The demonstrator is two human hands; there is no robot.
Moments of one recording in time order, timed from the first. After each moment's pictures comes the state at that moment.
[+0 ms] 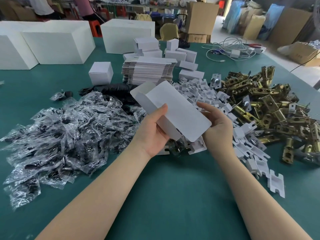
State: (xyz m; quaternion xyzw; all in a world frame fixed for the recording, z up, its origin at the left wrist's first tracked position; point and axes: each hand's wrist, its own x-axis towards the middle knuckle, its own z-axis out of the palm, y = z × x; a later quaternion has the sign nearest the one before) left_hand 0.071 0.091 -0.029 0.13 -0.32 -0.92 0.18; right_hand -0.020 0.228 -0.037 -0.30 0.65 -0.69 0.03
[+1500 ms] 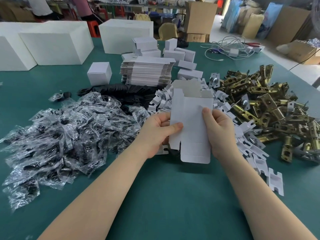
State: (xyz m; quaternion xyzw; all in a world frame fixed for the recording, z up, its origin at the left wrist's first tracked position) left_hand 0.074 0.096 -0.035 0.14 -0.58 -0.79 0.13; right_hand -0.022 0.233 -0.027 -0.18 0.69 -0.70 0.10
